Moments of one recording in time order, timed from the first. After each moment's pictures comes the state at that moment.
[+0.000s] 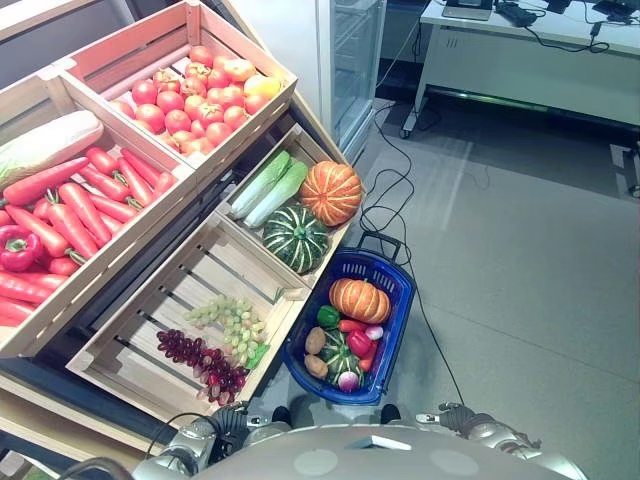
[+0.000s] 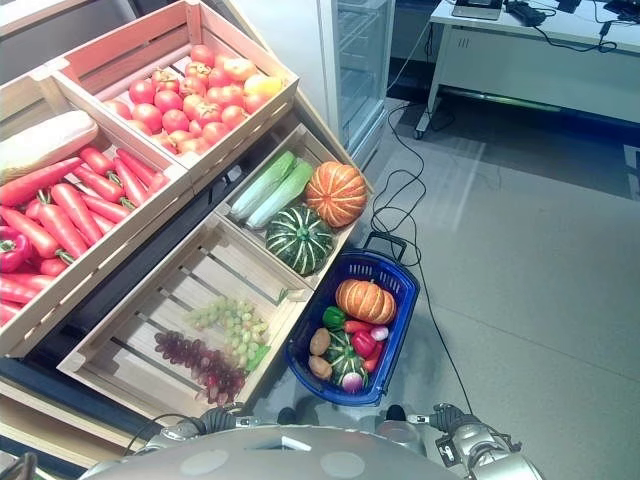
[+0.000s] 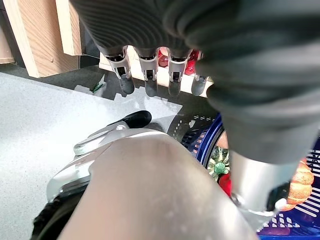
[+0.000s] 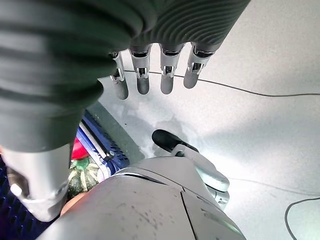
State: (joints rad) left arm -0.02 0.25 -0.28 1.27 -0.08 -0.02 -0.18; right arm -0.05 -0.29 0.25 1.33 -0.06 0.01 0.02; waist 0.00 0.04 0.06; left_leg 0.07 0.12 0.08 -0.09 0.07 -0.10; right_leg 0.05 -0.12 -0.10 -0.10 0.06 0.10
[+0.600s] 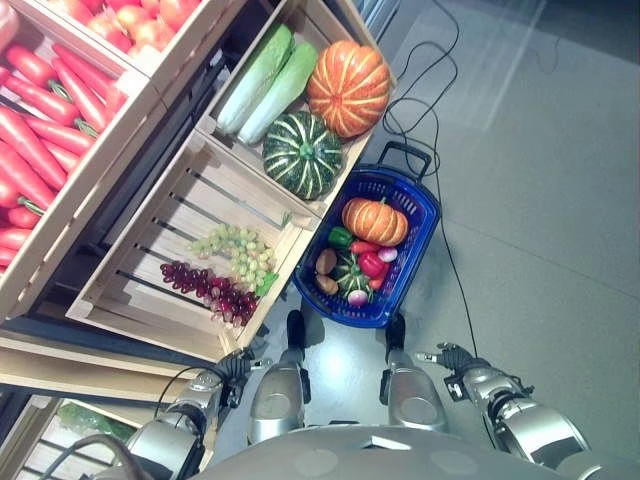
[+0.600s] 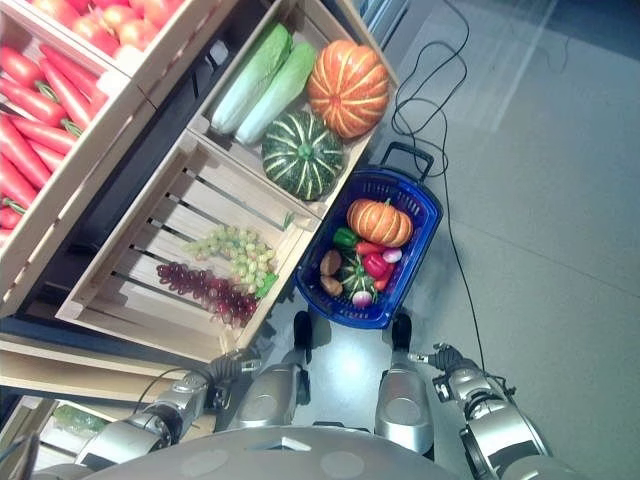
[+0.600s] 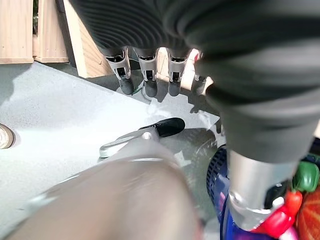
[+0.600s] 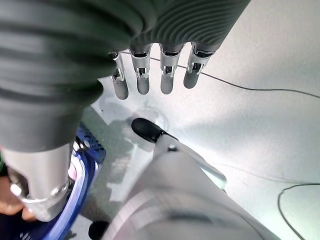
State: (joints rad) left arm -0.20 0.25 -0.28 1.26 -0.26 -0.05 -0.12; right arm -0.26 -0.34 0.25 1.32 0.03 0.02 -0.02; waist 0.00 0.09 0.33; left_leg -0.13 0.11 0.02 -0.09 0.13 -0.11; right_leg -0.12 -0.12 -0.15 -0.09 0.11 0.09
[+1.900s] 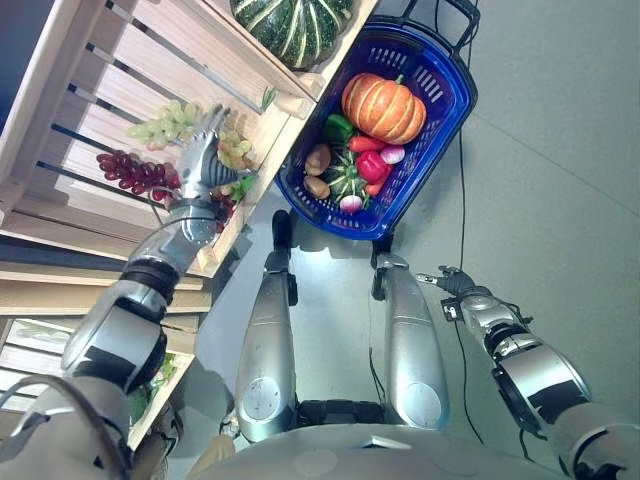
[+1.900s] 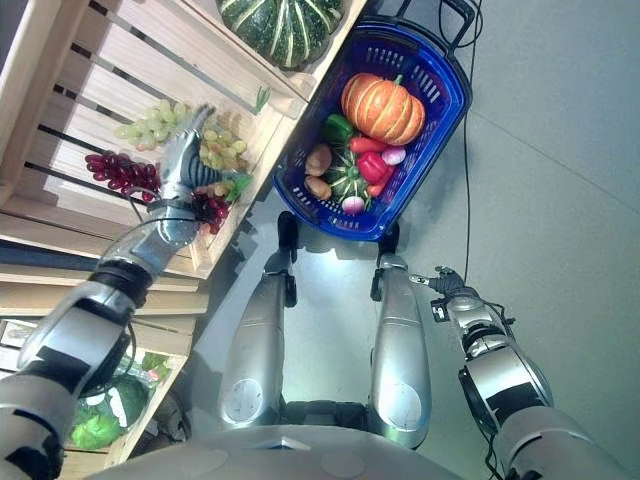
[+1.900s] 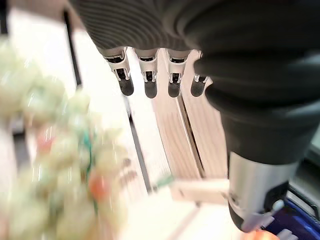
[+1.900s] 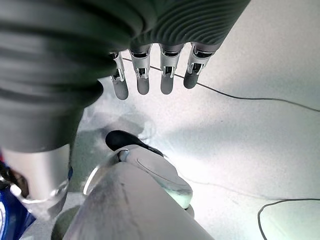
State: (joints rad) left arm -0.77 0.60 -0.50 0.90 0.39 -0.29 0.66; right arm -0.53 -0.38 0.33 1.31 0.23 0.02 -0.06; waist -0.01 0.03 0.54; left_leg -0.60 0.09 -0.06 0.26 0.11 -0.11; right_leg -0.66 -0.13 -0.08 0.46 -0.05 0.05
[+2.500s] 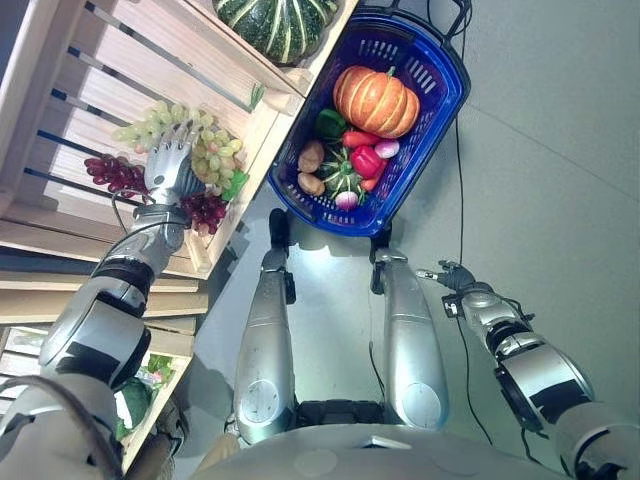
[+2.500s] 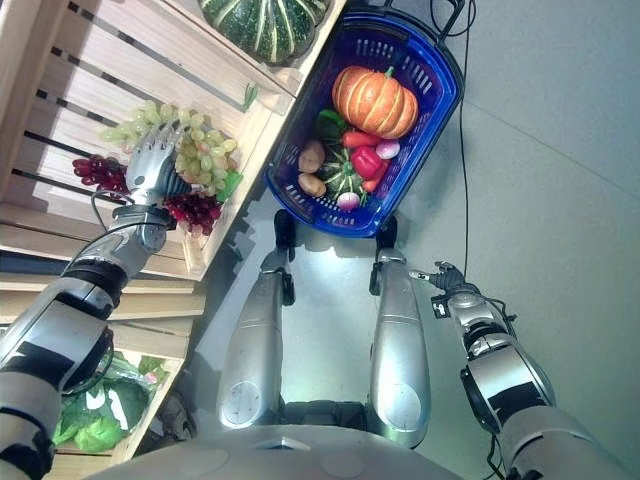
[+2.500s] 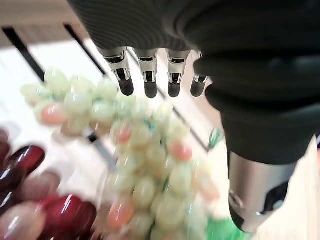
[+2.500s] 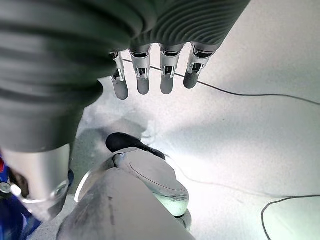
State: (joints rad) left arm -0.73 0.66 -0.55 1.07 0.53 -0.20 0.63; right arm -0.54 -0.39 0.33 1.28 0.23 0.01 -0.05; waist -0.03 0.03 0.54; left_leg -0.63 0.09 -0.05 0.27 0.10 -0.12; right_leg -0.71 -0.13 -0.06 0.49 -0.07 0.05
